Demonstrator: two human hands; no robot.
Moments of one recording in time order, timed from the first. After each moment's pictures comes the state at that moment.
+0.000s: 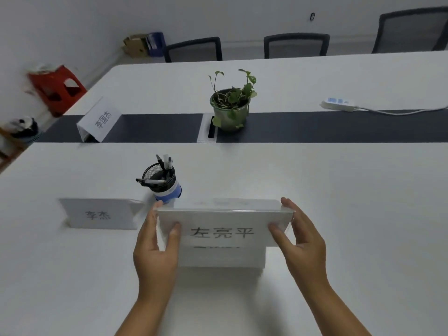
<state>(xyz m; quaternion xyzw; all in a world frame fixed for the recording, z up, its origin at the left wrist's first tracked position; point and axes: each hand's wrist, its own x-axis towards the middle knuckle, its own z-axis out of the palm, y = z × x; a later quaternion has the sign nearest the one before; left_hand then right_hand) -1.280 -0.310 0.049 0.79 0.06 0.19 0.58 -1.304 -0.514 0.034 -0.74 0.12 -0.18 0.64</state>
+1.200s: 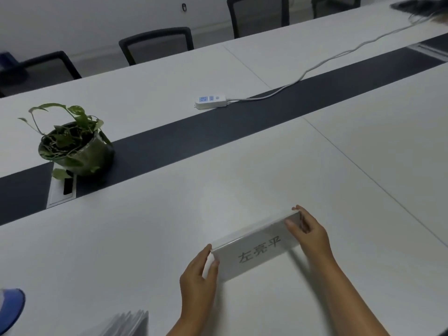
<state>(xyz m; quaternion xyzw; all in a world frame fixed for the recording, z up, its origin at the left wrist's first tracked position) -1.235 -0.594 -0.056 0.83 -0.05 -0.16 0.53 -1.305 -0.807 -0.057 -0.67 0.39 -0.17 0.60</state>
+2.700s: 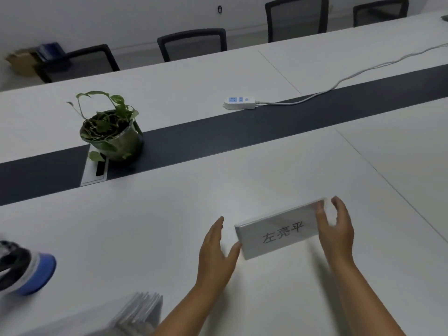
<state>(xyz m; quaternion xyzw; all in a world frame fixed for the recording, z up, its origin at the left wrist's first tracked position) -1.210 -0.608 -0.034 0.85 -0.12 -0.17 0.47 -1.278 -0.817 -0.047 -0.71 0.42 -0.25 0.50</state>
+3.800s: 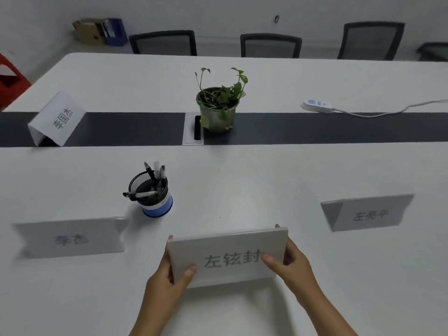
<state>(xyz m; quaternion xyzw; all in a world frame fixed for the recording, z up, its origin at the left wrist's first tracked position) -1.243 -0.255 -0.017 0.82 0.05 -0.17 0.55 -1.287 -0.490 -0.023 -0.72 0.25 0.03 0.64</state>
